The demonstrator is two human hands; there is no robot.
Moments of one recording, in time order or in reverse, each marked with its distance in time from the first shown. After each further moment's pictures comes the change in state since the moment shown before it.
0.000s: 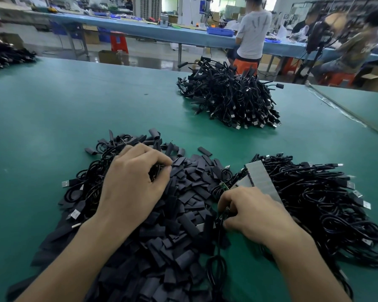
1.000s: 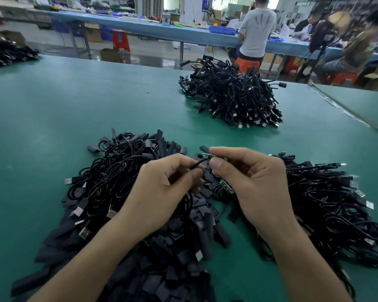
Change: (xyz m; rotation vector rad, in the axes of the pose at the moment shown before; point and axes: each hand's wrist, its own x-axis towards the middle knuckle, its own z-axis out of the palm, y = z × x) left_hand -0.007 0.018 0.013 -0.760 -0.254 -0.134; right_hand -0.004 -0.029 -0.012 1.184 0.572 -0.408
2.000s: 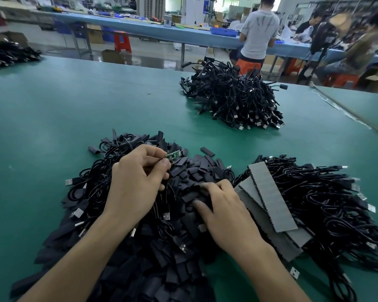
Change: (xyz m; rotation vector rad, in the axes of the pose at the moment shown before) left_hand 0.010 -0.019 -0.019 0.149 0.353 -0.161; right_hand -0.021 0.062 0.019 -0.943 -0.339 0.219
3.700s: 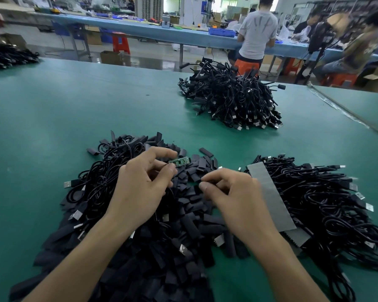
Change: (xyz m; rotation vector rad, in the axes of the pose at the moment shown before) left_hand -0.006 0.006 0.001 0.017 -0.139 0.068; right_hand 0.002 -0.002 -0.032 0.429 0.230 -0.074
